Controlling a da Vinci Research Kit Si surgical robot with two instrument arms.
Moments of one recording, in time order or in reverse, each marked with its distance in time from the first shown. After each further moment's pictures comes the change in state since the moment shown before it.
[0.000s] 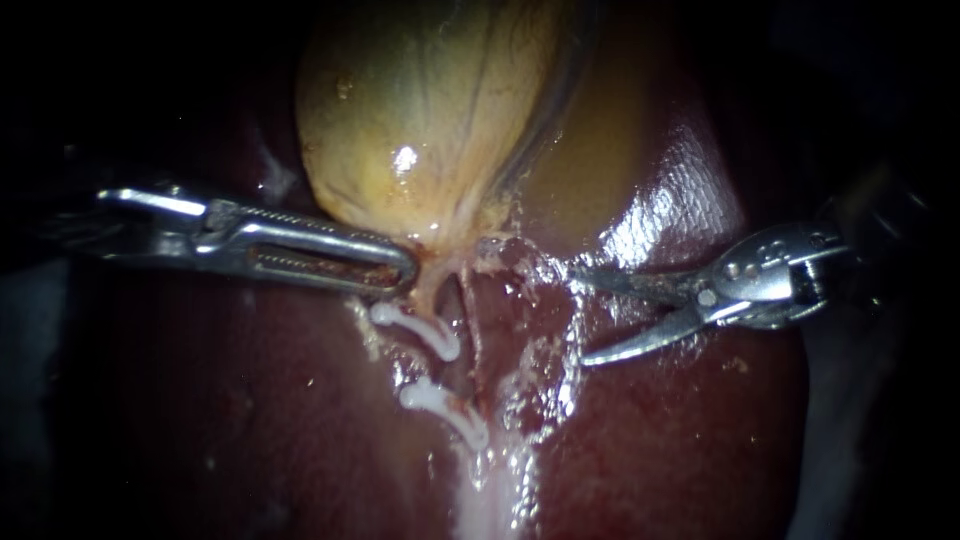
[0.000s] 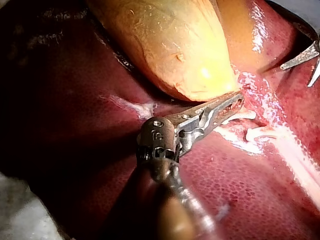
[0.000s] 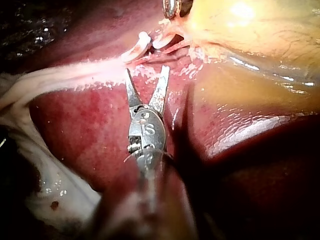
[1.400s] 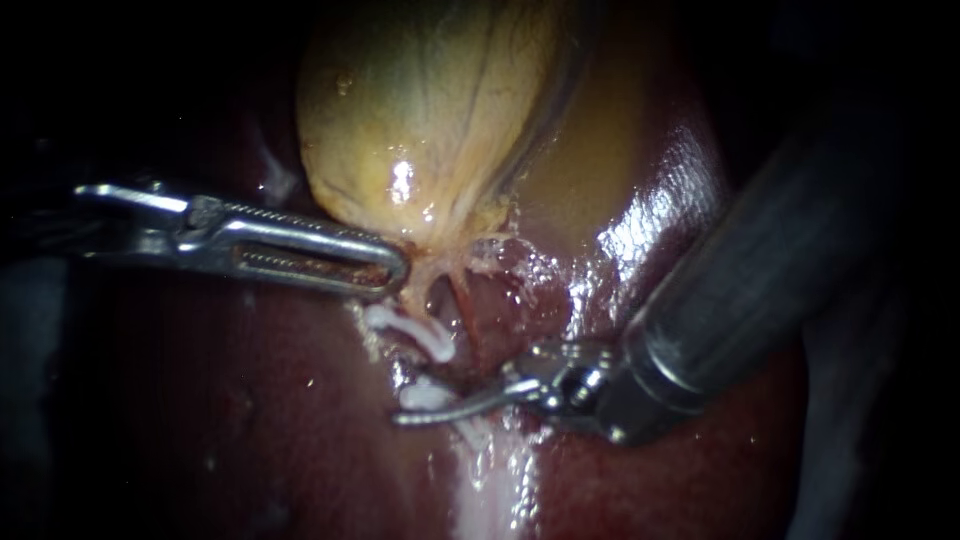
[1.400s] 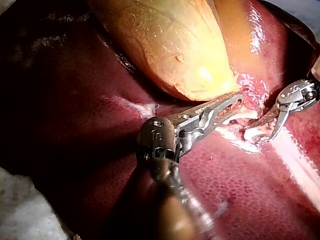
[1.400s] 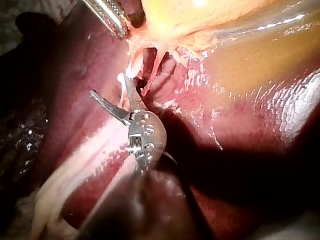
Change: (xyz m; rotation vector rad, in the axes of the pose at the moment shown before) right arm -0.004 -0.004 0.013 0.170 0.021 0.389; left arm 0.001 0.002 -0.003 -0.011 -0.010 -0.009
